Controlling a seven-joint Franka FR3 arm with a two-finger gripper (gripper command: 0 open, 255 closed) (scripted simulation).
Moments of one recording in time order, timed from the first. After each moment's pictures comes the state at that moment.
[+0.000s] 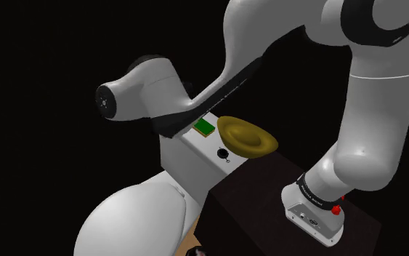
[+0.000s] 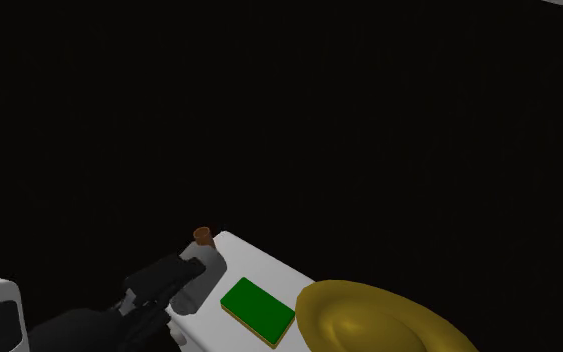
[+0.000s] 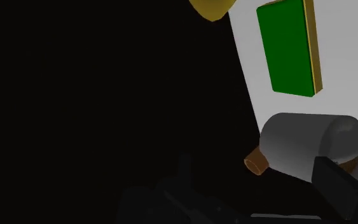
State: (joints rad) arm 0.07 0.50 0.76 -1.90 -1.17 1.41 1.36
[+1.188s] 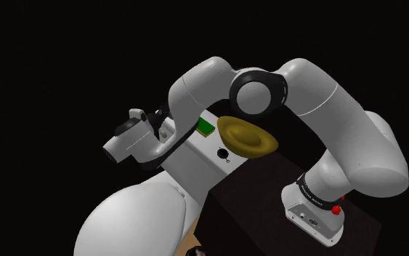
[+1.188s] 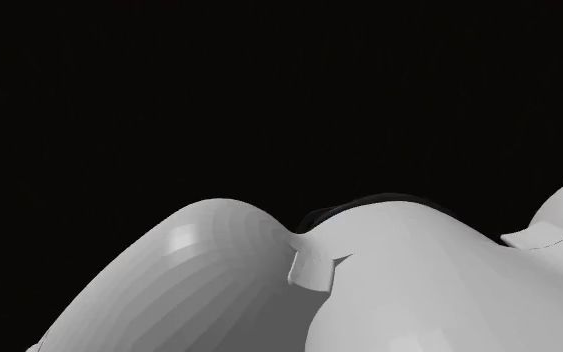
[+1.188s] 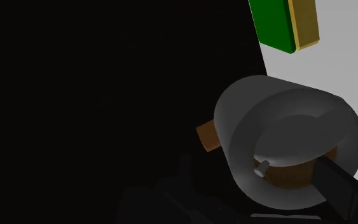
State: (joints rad) arm 0.40 1.15 0.39 -1.32 -1.59 1.17 1.30
